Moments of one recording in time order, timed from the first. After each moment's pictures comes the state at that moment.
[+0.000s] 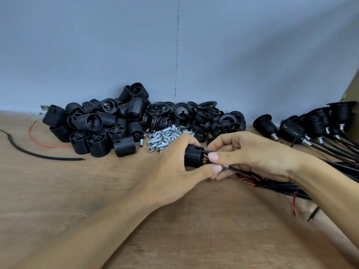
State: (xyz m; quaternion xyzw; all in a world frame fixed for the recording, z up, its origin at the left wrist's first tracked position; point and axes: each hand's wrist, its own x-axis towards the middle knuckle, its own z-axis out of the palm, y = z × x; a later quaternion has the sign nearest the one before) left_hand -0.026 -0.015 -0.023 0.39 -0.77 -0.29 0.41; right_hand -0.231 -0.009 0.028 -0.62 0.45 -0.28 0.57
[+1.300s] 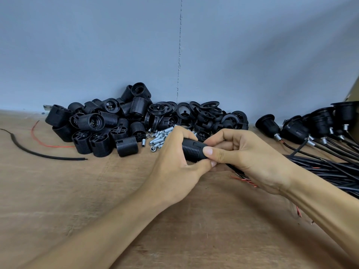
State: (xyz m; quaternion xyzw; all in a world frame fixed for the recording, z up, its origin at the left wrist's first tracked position) left_hand -0.034 -0.015 -0.025 0.40 -0.70 -0.33 0.50; right_hand -0.213 -0.003 0.015 -0.63 0.47 -0.40 0.47
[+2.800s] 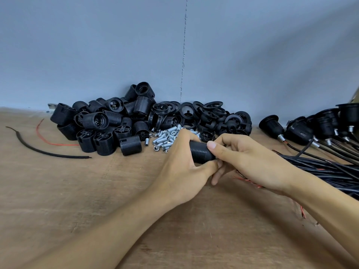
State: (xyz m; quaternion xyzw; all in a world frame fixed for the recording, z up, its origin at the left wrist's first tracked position) left_hand -0.039 -0.017 -0.030 0.43 -0.70 -0.34 0.46; right_hand -0.209 -0.003 0.014 -0.69 0.49 -0.32 0.42
